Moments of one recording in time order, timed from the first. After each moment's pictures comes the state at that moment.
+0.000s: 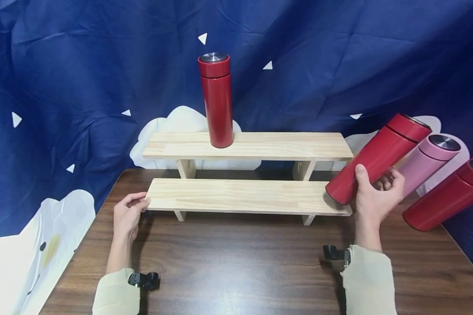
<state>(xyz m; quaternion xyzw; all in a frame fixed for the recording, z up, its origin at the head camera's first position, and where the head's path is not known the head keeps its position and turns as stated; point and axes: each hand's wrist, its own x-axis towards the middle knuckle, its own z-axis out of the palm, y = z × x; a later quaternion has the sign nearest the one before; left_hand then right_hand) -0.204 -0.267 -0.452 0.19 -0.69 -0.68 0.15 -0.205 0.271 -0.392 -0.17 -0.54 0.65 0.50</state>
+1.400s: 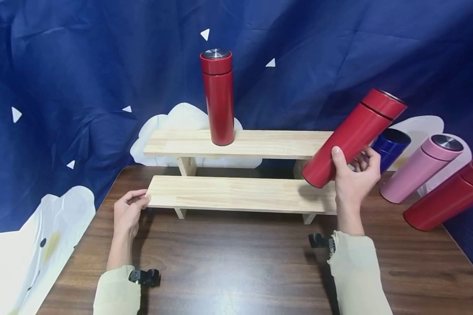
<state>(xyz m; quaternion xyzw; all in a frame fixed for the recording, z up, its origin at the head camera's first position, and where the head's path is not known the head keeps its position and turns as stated) -0.205 -0.268 -0.453 0.19 -0.68 -0.69 0.16 -0.226 0.223 -0.359 -0.09 -0.55 0.68 0.47</state>
